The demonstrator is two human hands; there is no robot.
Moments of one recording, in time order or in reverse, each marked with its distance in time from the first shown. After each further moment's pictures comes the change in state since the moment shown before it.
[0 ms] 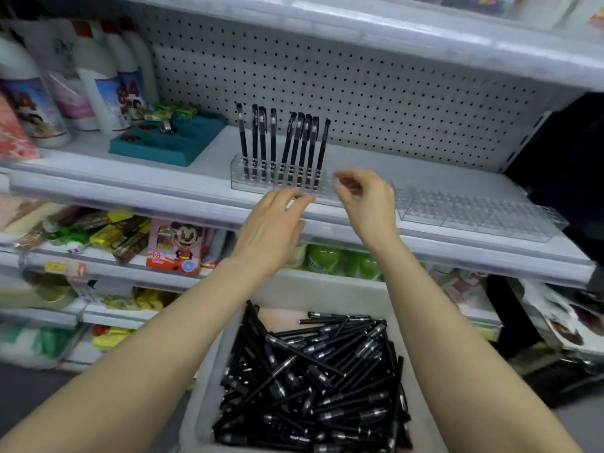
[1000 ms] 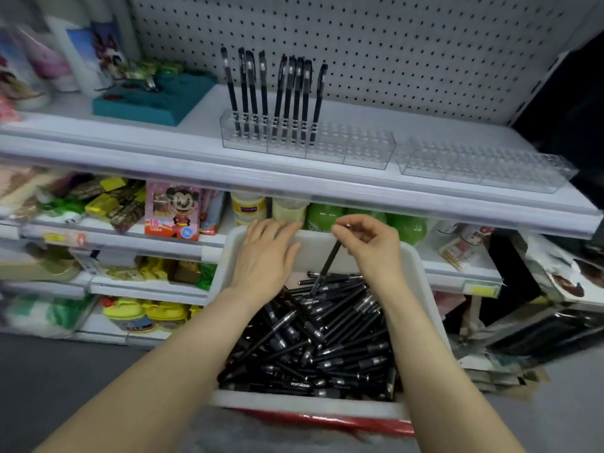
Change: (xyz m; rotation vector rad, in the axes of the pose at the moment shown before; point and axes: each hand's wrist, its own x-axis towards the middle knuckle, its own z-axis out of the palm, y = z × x) left_hand -0.099 0.015 0.044 -0.079 -0.176 -0.164; right_hand -0.128 0.038 0.005 0.569 -0.067 0.374
